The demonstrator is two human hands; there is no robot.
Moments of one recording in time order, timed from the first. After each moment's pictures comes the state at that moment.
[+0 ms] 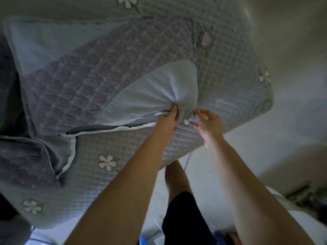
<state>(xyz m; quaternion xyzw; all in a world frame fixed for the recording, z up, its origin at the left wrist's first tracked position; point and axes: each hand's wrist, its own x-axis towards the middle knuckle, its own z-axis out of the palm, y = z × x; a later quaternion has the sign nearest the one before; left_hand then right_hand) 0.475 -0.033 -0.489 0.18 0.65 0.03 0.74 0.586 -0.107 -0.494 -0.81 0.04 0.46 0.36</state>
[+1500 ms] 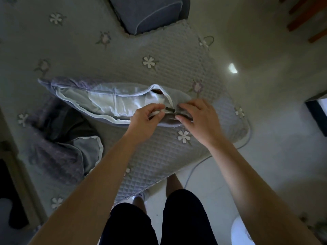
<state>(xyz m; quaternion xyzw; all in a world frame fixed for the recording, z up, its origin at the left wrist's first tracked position) 0.397 0.039 -0.279 0.63 0.52 0.12 0.56 0.588 -0.044 -0.292 -0.75 -0.64 0.10 0.17</state>
